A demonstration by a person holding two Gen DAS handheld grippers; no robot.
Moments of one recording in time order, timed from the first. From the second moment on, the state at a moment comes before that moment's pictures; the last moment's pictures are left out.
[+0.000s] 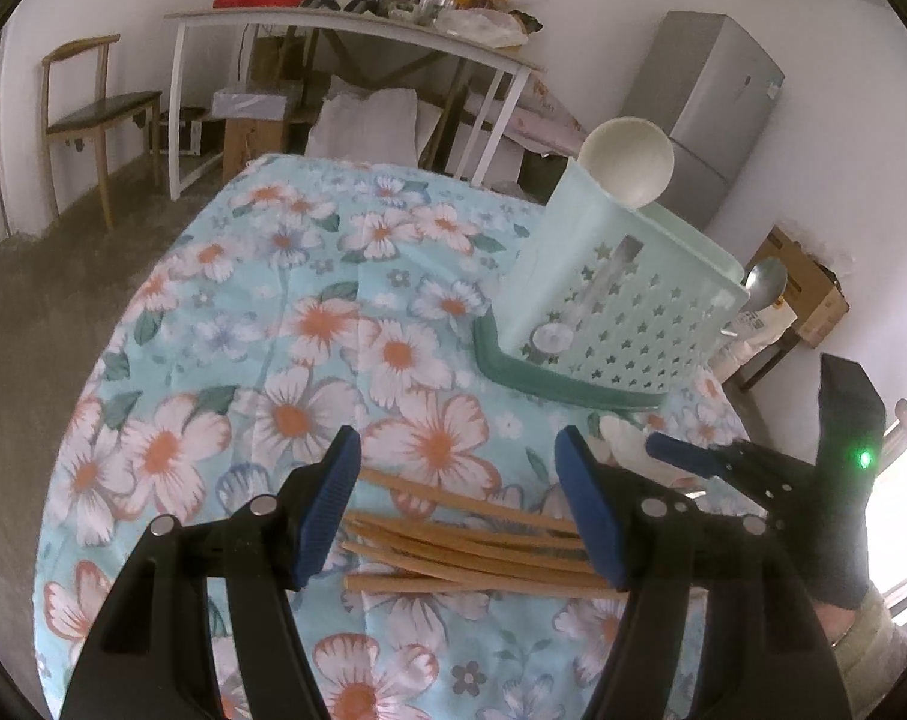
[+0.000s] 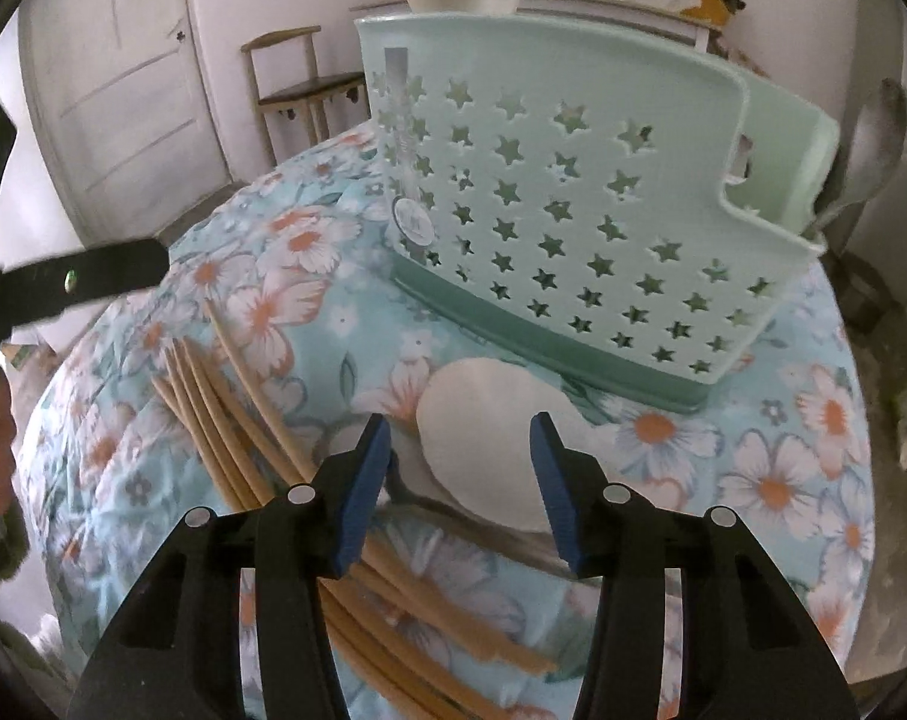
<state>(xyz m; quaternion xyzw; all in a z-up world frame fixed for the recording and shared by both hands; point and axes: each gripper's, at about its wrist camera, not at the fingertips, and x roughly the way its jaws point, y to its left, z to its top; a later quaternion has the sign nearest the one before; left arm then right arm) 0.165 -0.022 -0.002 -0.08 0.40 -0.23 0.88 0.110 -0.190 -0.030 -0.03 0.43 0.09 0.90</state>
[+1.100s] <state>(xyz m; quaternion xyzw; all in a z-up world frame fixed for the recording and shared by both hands) 0.173 -0.046 -0.014 -0.06 0.40 -0.26 0.88 0.110 -0.214 0.033 0.03 0.39 -0.02 0.92</state>
